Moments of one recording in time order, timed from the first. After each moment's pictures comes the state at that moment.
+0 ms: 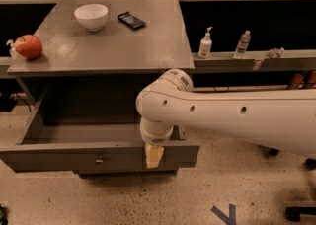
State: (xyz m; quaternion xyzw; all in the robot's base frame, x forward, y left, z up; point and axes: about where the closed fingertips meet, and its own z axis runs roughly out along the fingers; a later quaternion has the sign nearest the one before) arm 0.508 0.013 0.661 -0.74 0.66 -0.02 0.13
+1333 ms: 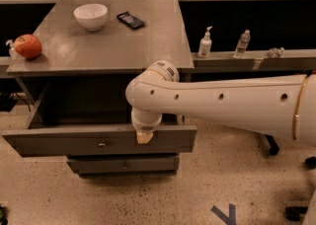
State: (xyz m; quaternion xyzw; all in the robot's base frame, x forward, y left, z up) arm 0.553 0.045 0.659 -0.74 0.66 -0.03 0.15
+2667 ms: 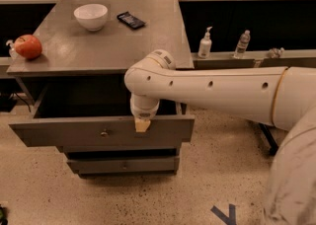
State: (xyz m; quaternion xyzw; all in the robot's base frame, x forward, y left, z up) arm 0.604 0.048 0.664 -0.73 0.67 -0.04 0.16
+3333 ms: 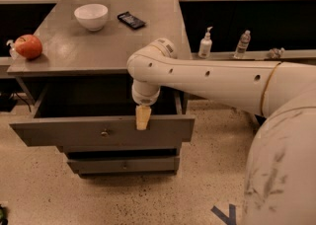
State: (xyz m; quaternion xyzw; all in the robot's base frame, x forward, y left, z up) arm 0.652 0.041 0.677 -0.71 0.68 -0.05 0.18
